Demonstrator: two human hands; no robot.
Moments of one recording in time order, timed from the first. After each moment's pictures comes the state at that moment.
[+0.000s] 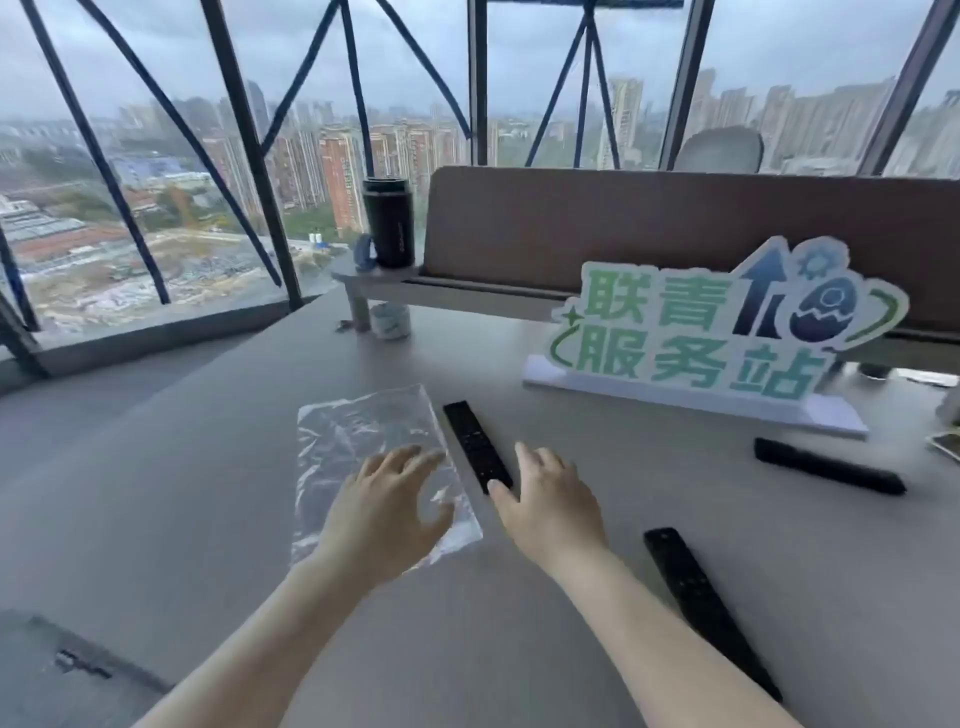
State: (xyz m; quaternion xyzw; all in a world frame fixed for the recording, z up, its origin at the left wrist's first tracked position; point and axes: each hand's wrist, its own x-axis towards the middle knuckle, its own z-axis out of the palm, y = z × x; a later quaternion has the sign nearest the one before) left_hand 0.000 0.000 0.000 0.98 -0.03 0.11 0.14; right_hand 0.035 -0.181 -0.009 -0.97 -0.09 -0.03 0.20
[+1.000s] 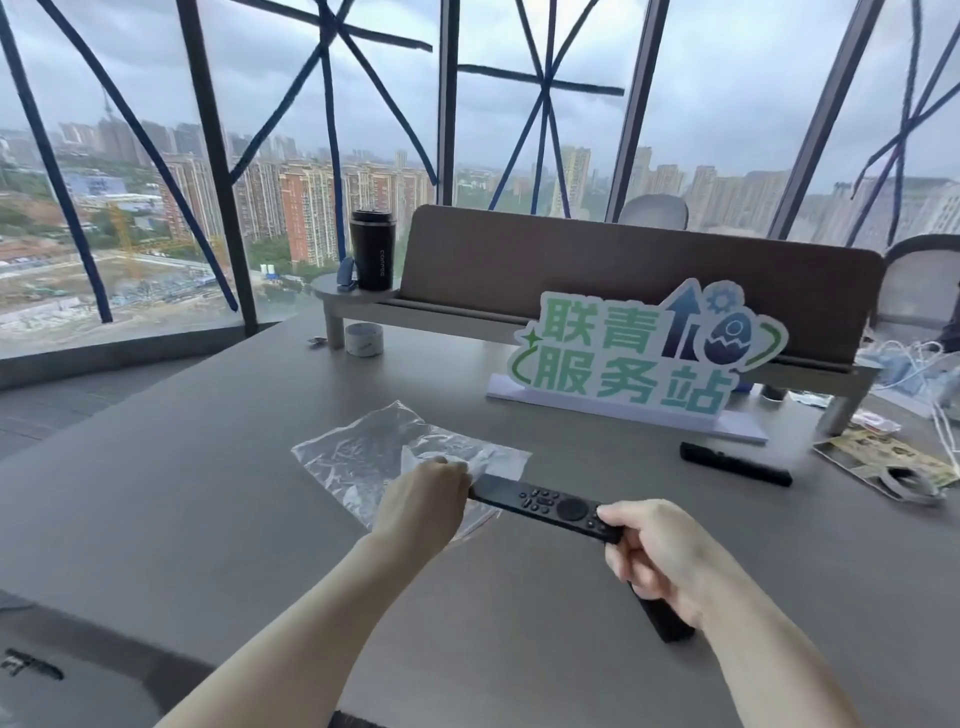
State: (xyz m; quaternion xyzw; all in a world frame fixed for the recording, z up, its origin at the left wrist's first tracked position) left_hand -0.007 -0.049 -0.011 0.96 -0.10 0.17 0.19; right_hand -0.073 -0.285 0.047 -0.77 0.11 0.15 0.61
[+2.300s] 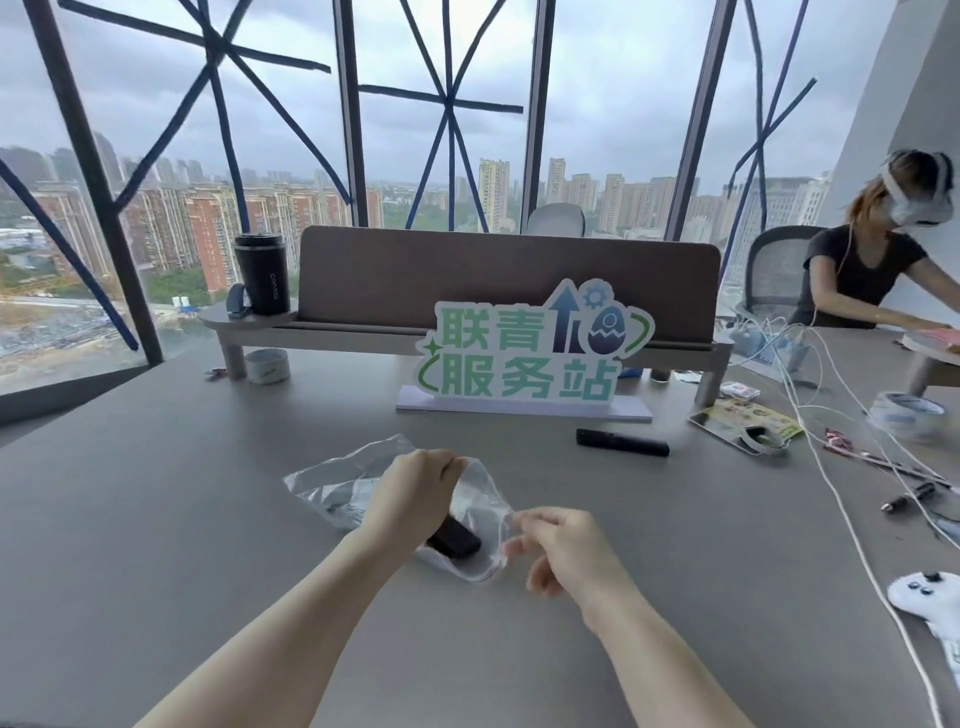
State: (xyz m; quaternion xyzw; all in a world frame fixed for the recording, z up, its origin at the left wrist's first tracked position) left_hand -0.017 -0.150 0.026 0.93 -0.14 0.14 0.32; right_hand -0.089 -0.321 0.010 -0.77 0.12 0.02 0.62
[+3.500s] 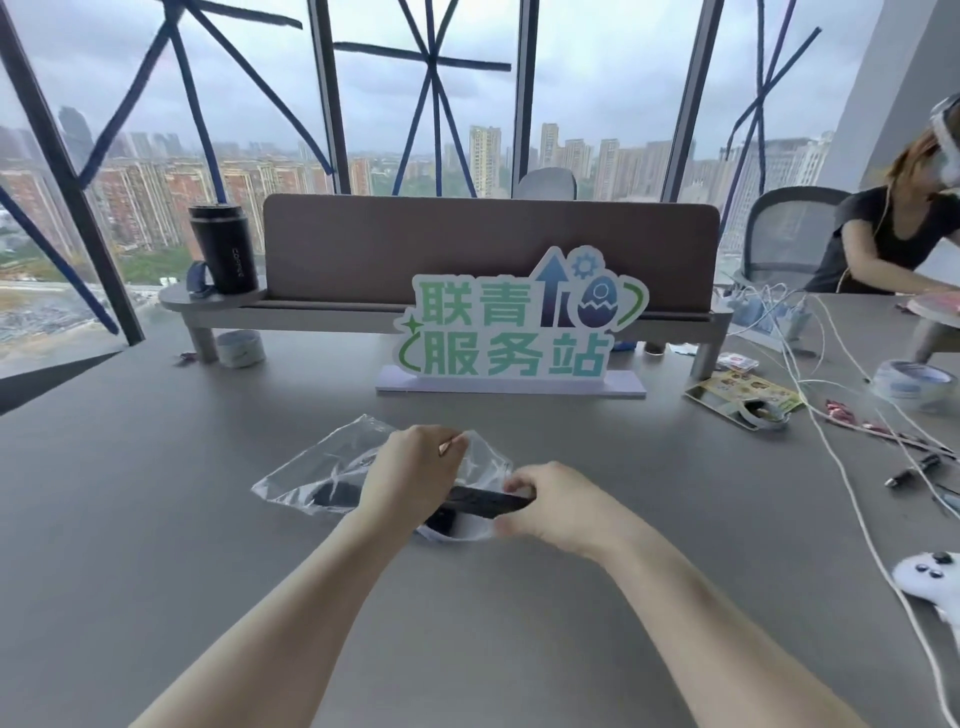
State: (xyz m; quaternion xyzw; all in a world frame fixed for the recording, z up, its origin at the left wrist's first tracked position) left_hand -0.001 -0.177 0.030 0.93 -0.13 0.14 0.32; right_hand -0.060 -0.345 0.042 -0.93 0.00 0.10 0.35
